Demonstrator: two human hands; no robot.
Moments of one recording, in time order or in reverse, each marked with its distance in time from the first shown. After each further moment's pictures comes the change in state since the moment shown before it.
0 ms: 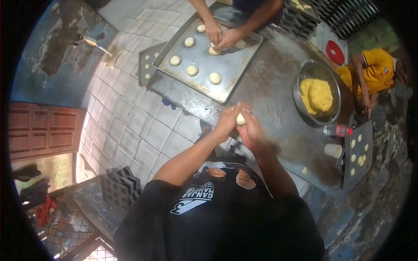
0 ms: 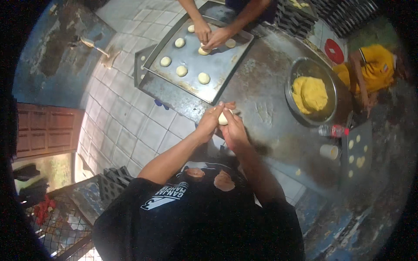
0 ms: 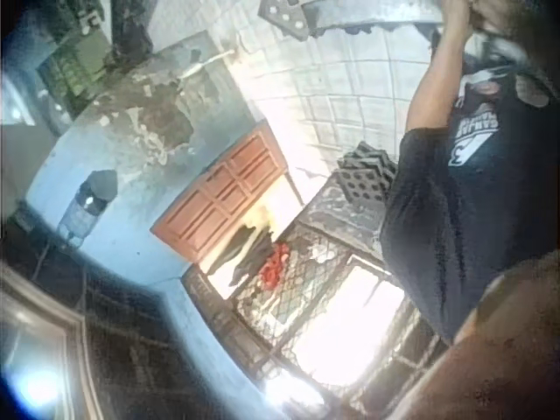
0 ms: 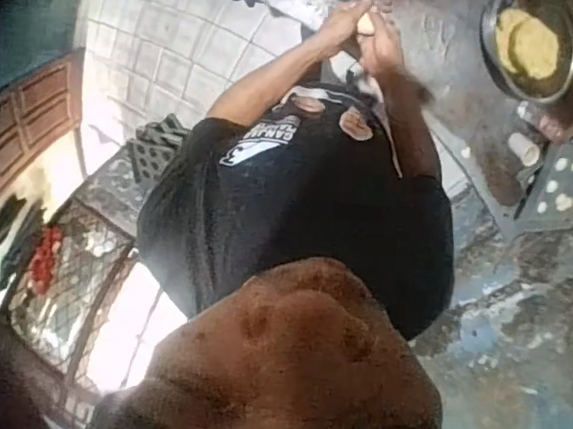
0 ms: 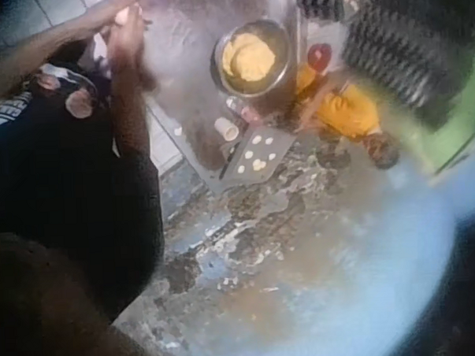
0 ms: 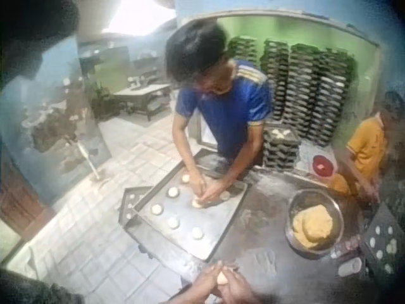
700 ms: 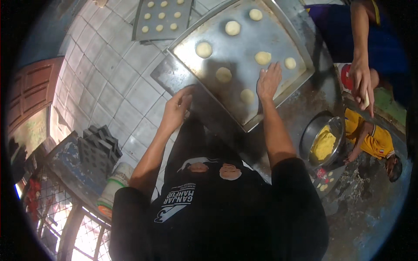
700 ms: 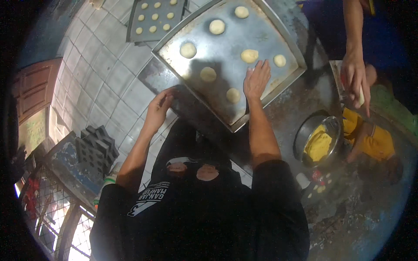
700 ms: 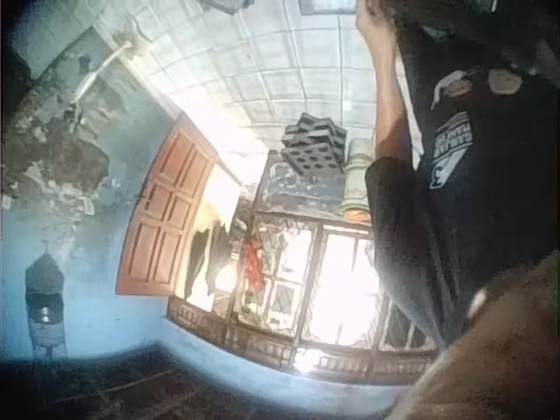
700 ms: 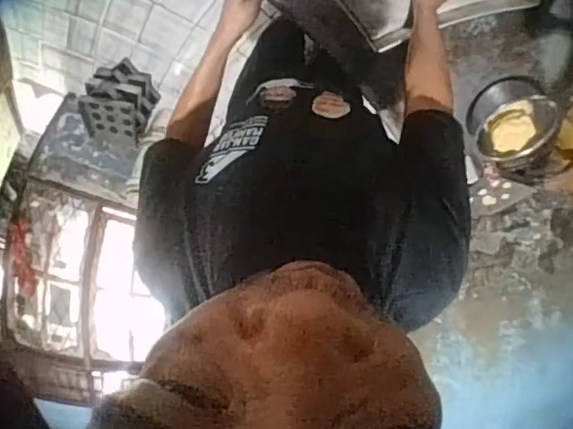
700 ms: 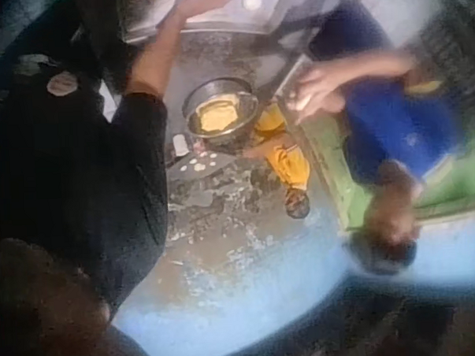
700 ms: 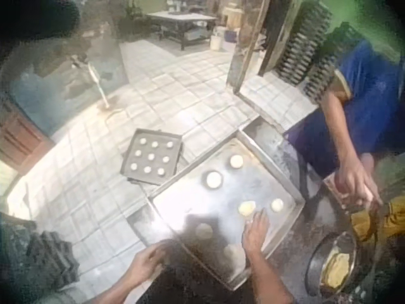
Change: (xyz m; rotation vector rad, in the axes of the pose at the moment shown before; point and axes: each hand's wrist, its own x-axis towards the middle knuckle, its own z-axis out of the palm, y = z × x) left_hand 0.022 0.067 -0.317 0.274 0.533 -0.007; right_hand 0.391 0.031 -0.010 -2.130 0.301 -0.690
